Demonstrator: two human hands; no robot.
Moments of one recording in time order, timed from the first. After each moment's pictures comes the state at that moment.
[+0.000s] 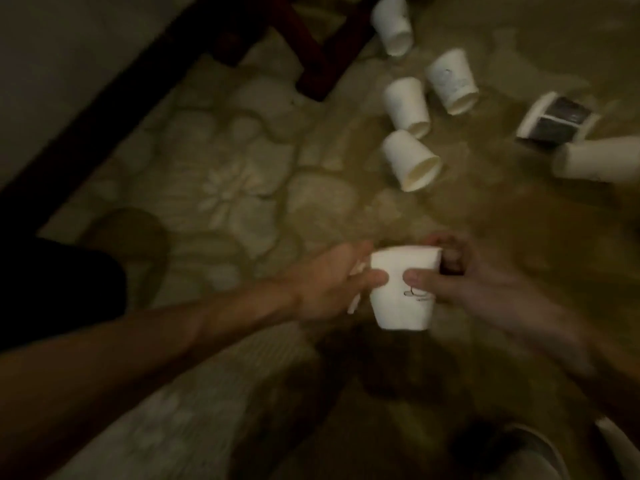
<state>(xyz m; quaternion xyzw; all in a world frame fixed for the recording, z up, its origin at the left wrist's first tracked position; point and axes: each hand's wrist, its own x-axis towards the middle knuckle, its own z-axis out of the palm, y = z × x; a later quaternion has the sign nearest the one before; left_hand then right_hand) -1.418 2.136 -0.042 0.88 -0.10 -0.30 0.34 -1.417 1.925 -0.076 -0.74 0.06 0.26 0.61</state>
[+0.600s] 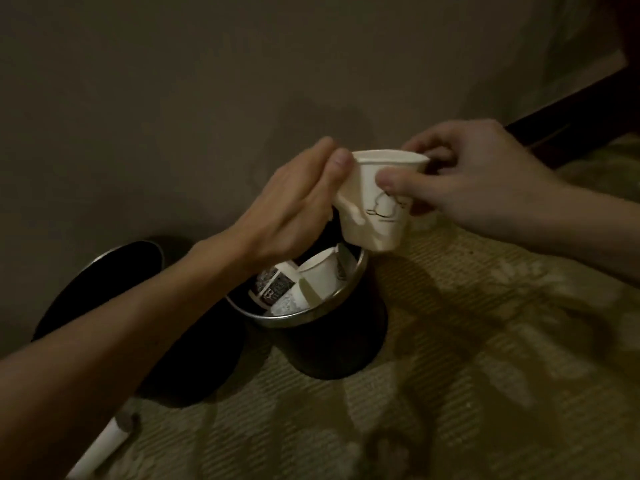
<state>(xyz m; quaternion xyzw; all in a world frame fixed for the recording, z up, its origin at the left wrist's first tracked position) -1.523 2.512 0.145 0.95 0.04 0.19 0.25 -1.397 2.350 0.123 -0.74 -0.38 0.13 0.54</state>
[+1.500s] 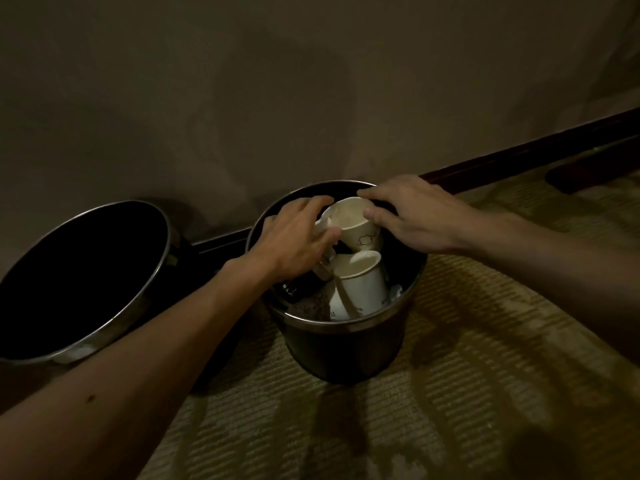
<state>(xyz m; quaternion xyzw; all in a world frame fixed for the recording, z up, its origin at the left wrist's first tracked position) -1.535 2.636 0.031 0.96 0.23 0.05 0.18 -1.395 2.483 0.067 -0.83 -0.53 0.10 0.12</state>
